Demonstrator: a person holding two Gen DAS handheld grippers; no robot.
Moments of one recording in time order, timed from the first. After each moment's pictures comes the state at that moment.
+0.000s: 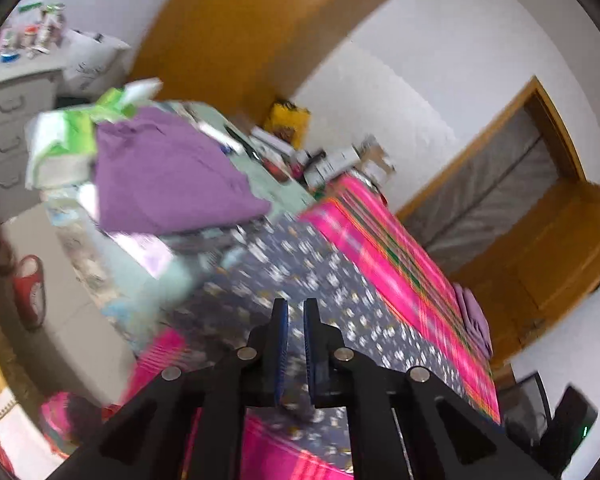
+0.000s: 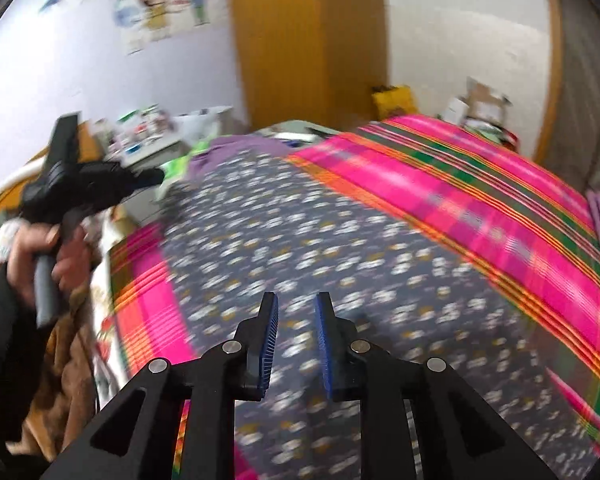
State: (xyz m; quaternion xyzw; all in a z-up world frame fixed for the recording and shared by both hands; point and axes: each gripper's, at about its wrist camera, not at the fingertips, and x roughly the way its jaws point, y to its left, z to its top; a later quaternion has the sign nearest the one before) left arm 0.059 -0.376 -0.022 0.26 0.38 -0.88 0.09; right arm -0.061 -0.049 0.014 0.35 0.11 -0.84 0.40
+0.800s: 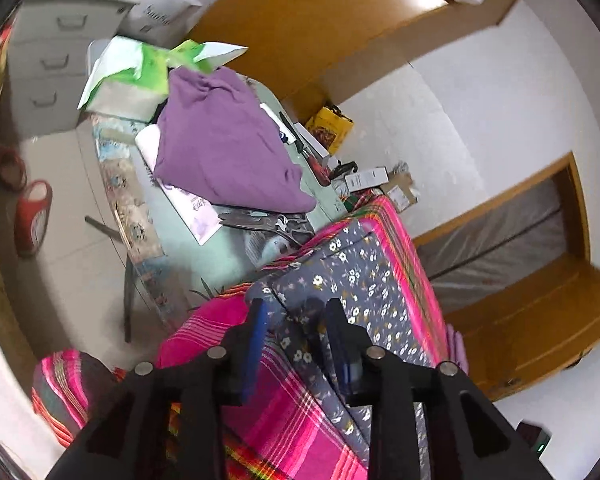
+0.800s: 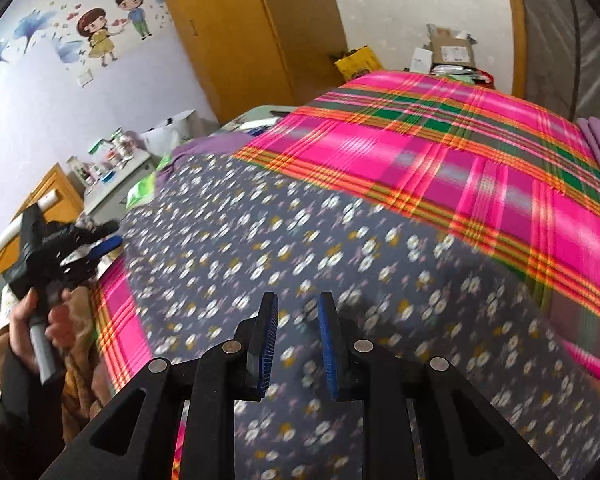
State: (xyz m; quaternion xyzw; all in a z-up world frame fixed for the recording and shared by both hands) left arm 0.100 -0.421 -0.069 0.23 0.51 -0.82 0.13; right arm -0.094 -0.049 -0.004 0.42 0.05 -0.82 0.38
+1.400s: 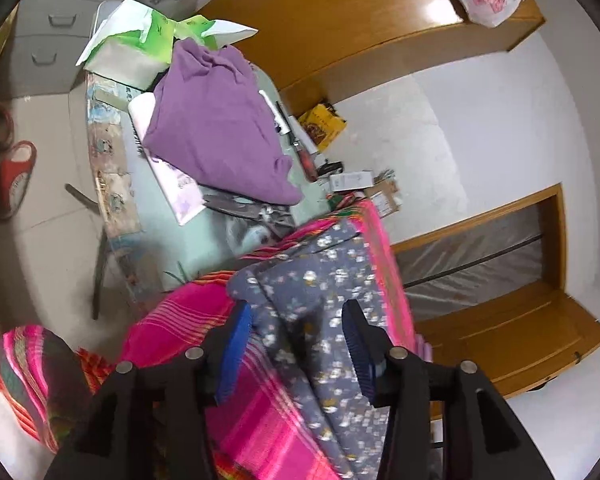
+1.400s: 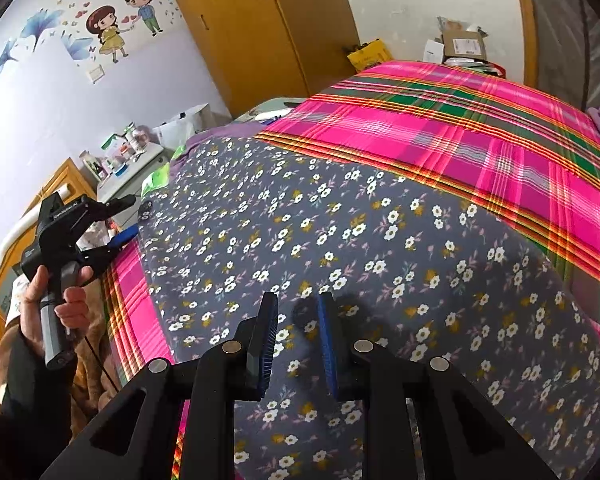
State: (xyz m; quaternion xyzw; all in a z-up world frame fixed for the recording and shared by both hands) left arm 0.090 -0.421 -0.087 0.21 0.56 -0.80 0.10; right arm -0.085 -0.050 -0.015 0.43 0.04 -0.81 0.40
